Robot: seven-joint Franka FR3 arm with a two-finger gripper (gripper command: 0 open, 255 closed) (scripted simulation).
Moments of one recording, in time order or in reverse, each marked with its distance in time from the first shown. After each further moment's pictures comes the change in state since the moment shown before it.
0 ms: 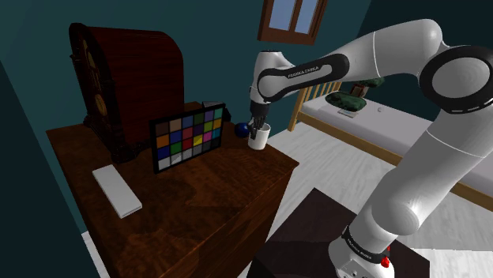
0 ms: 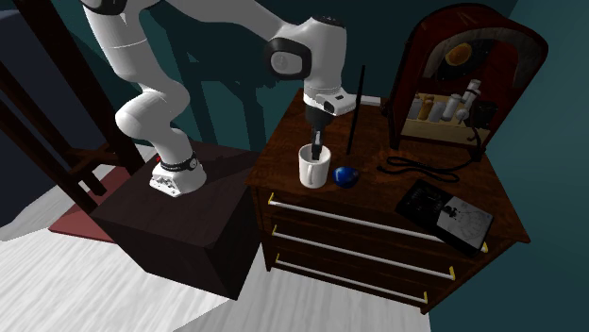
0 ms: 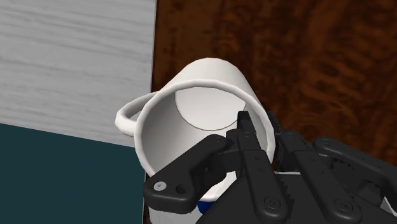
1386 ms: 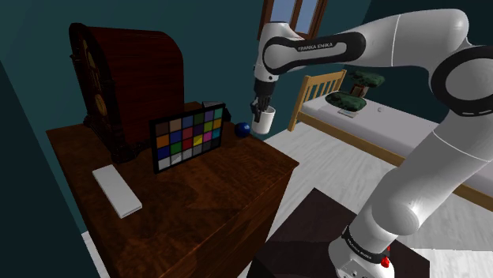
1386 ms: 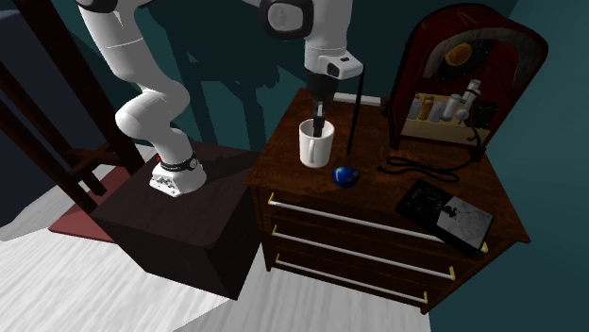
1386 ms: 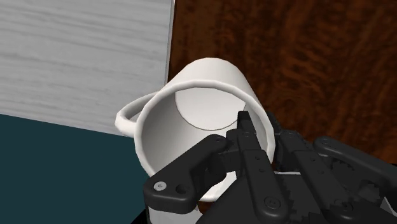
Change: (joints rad) arm 0.000 -0.057 -0.001 0.153 0.007 -0.210 -0.012
